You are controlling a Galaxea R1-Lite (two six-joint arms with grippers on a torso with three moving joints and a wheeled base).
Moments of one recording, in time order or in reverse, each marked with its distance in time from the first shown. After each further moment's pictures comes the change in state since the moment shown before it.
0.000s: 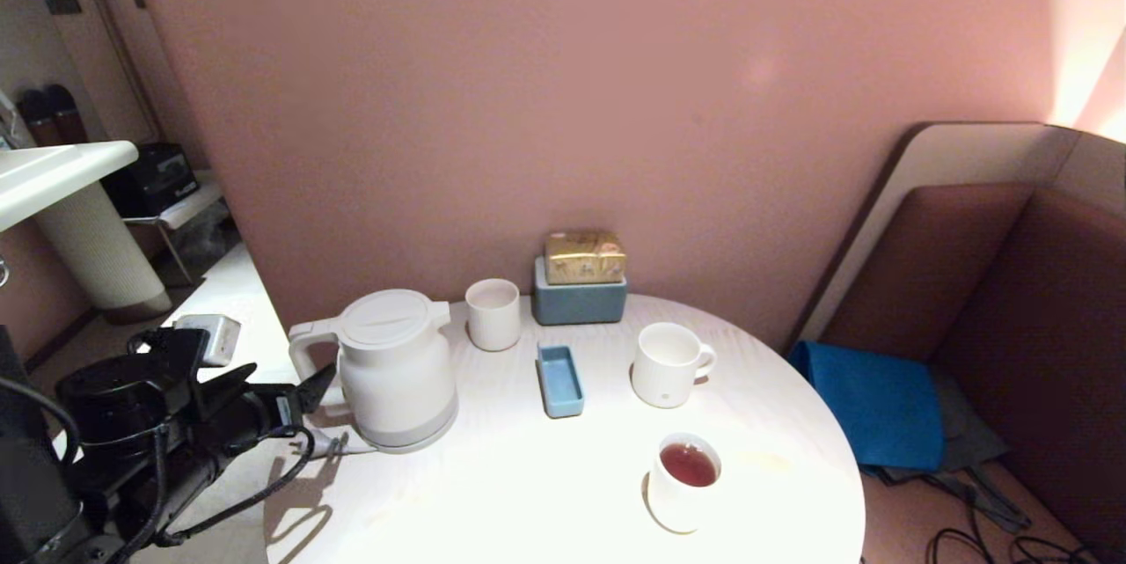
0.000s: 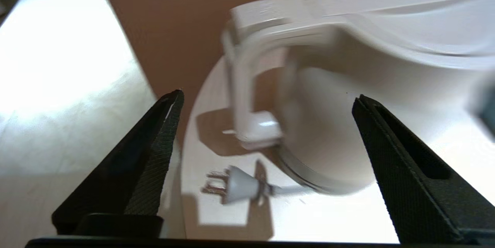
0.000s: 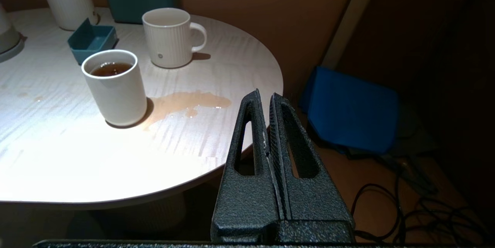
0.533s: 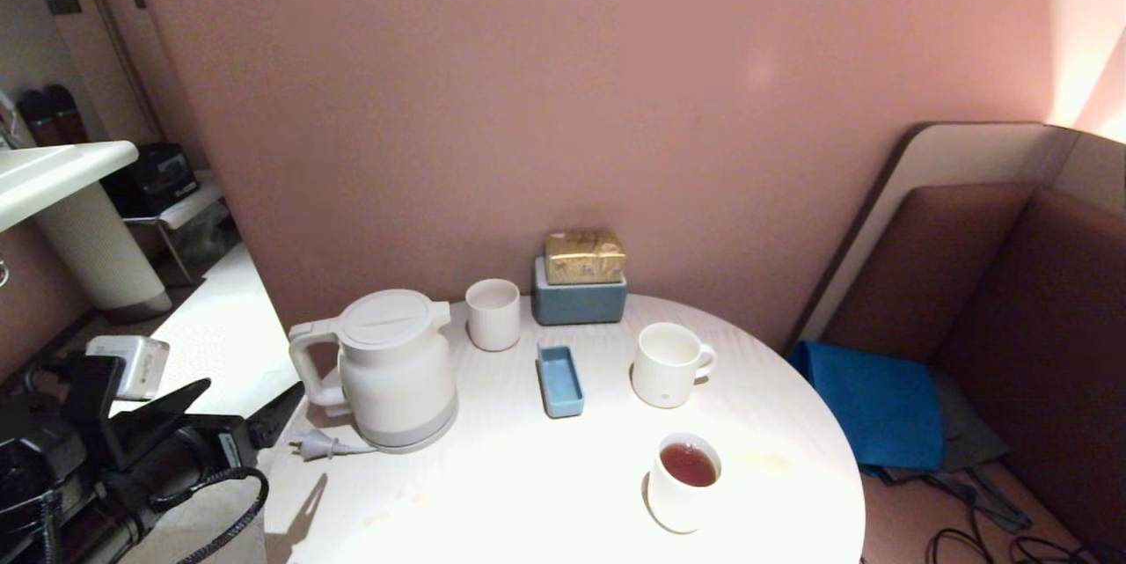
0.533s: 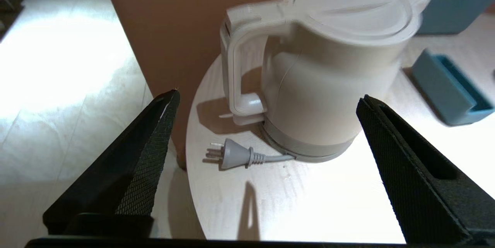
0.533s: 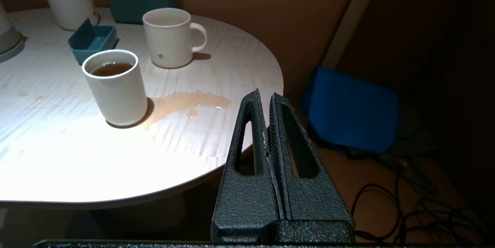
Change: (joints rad) left arm 0.001 -0.256 0.194 0.001 -0.014 -0.002; right arm 0.000 0.000 0.000 0.000 0.000 0.000
